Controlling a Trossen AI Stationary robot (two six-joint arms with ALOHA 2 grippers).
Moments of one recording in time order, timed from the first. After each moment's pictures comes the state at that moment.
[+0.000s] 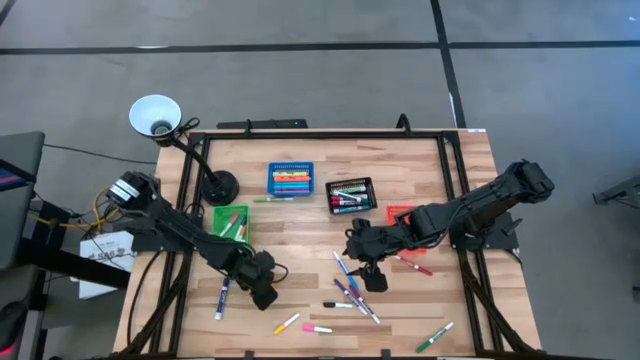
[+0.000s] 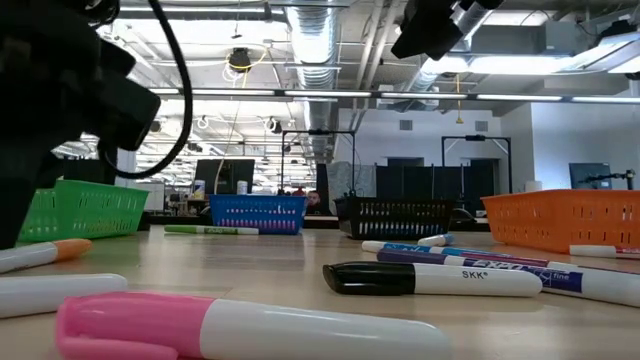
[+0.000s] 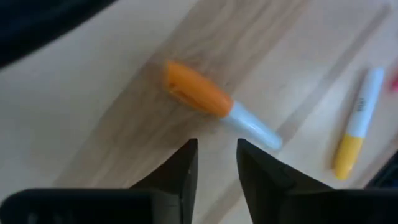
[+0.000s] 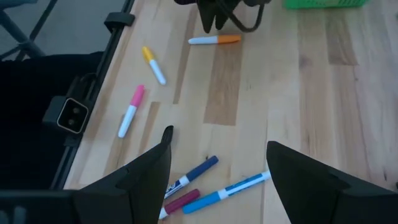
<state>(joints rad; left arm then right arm) -0.57 1.61 0.77 -0.35 0.07 -1.26 0.35 1.51 1.14 -0.42 0.00 0.18</state>
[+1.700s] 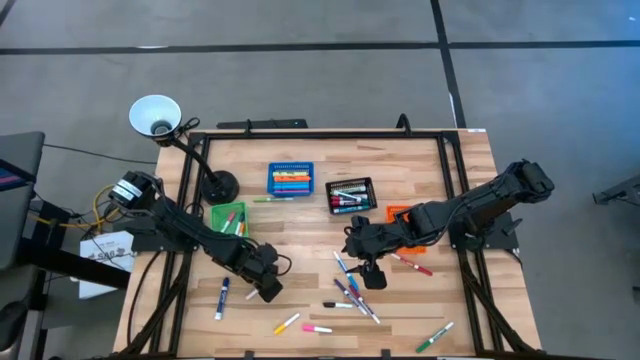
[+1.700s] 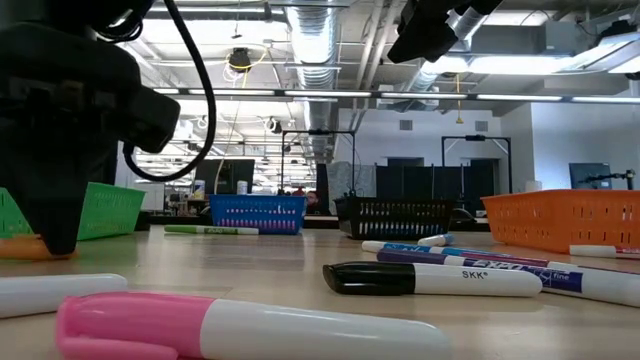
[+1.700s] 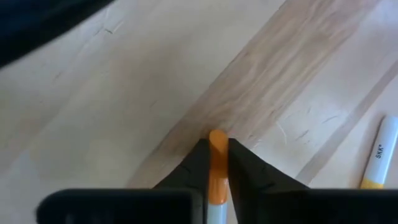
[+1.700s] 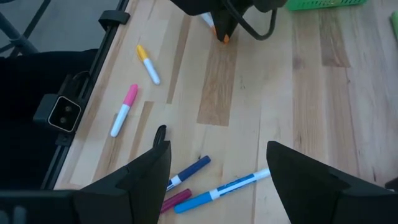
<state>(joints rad) -0.51 1.64 0.77 -0.37 -0.02 -1.21 0.33 1.51 1.14 -0.43 0.00 0.15</state>
